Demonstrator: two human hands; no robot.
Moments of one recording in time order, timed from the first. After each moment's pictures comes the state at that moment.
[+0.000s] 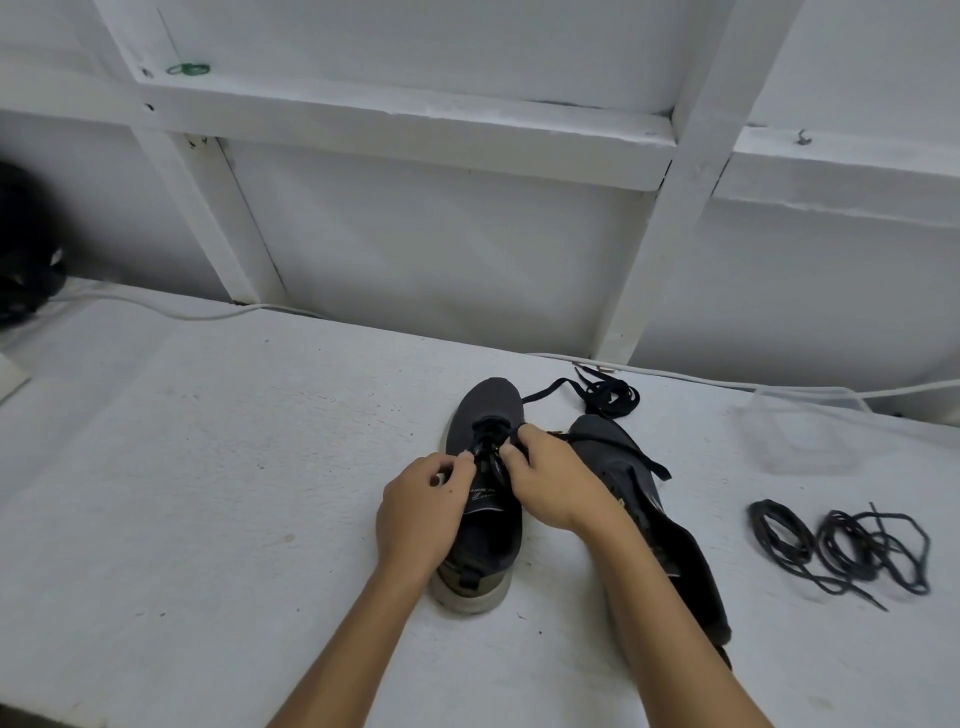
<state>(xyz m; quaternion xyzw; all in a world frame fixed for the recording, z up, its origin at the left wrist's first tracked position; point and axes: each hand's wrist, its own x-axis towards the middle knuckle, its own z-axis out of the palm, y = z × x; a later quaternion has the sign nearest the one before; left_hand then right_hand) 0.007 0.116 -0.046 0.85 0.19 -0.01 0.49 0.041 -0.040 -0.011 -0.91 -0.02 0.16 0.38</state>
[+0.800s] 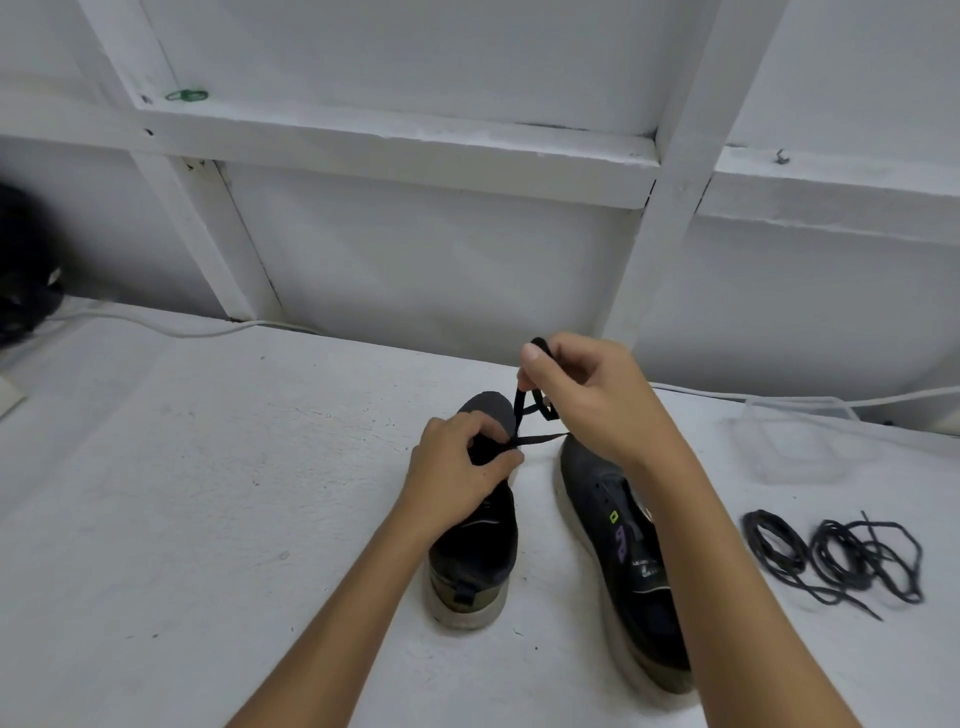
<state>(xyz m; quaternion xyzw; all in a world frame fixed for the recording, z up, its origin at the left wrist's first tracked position) 0.044 0.103 -0.007 0.89 -0.04 0.01 0.45 0.050 -0.062 0.094 -0.83 -0.10 -0.02 0.54</state>
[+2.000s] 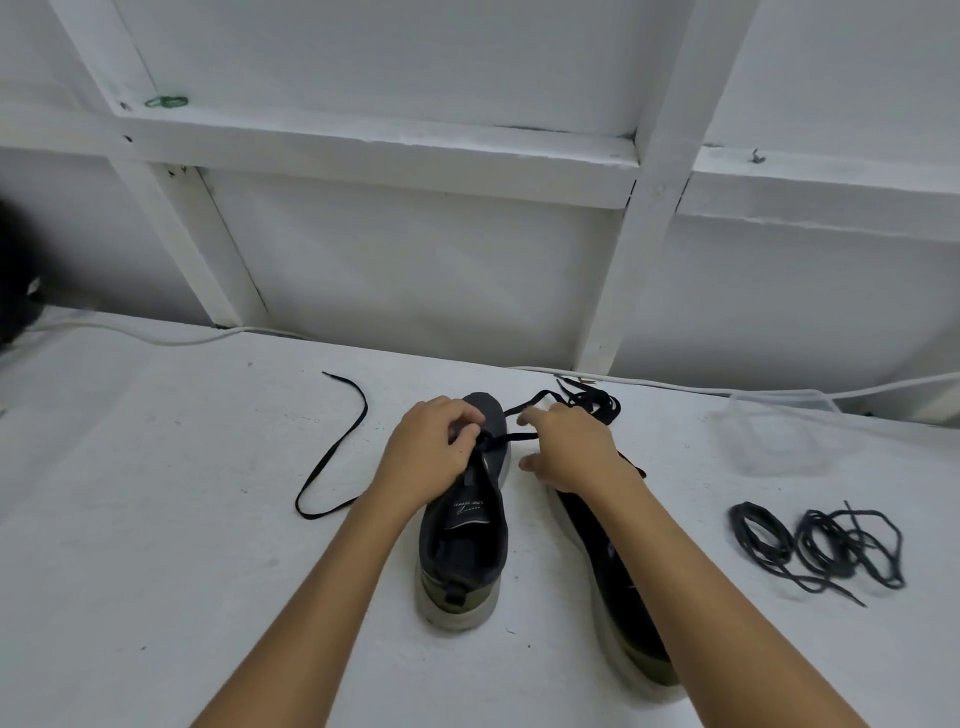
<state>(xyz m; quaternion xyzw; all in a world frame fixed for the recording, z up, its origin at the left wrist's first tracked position) 0.070 0.118 -0.010 0.92 -0.09 0.03 0.38 0.080 -0.069 0.003 -0.99 -0.06 0.13 0.08</state>
